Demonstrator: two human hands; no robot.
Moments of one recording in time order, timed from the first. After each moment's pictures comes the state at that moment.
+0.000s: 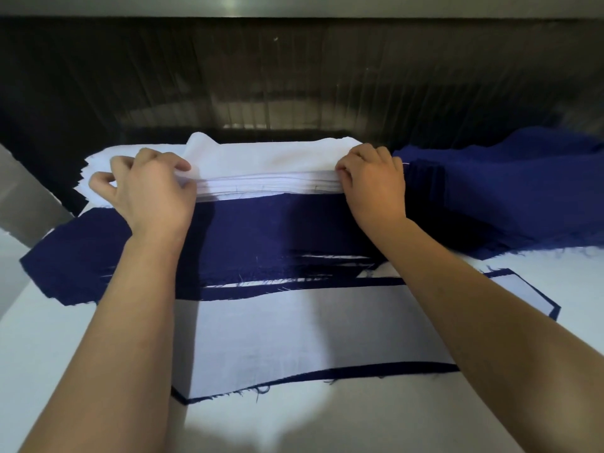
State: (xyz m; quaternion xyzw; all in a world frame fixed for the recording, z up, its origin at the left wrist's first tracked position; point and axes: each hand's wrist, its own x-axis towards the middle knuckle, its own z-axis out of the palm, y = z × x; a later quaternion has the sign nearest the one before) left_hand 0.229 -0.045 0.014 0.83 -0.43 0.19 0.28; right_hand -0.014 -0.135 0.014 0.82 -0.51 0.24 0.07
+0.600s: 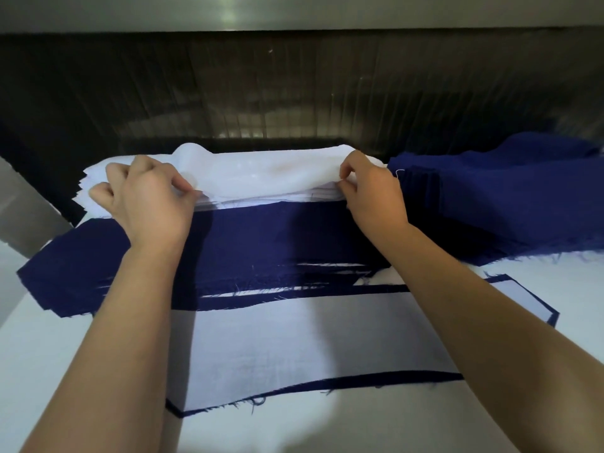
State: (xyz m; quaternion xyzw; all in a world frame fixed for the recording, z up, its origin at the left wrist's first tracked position) left_hand 0.221 -0.042 0.017 0.82 -0.44 0.21 0.30; right_hand -0.019 -0.128 0.020 0.79 -0.51 0.32 -0.11
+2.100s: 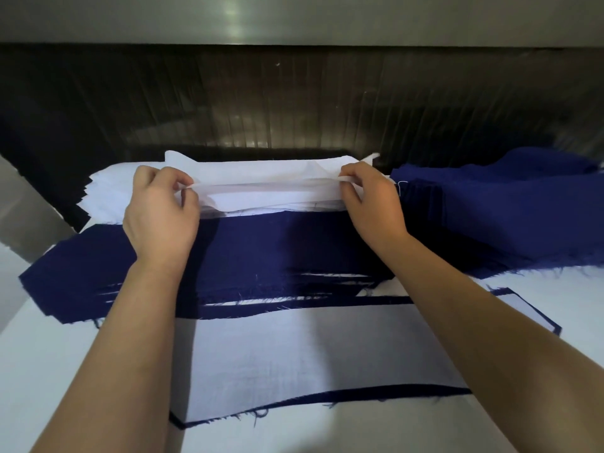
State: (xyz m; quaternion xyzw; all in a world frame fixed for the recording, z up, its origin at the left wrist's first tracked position) left_hand 0.219 -0.038 0.011 0.79 -0.43 0.11 0.42; right_hand -0.017 -0.133 0.015 0.77 -0.47 0.39 -0.18
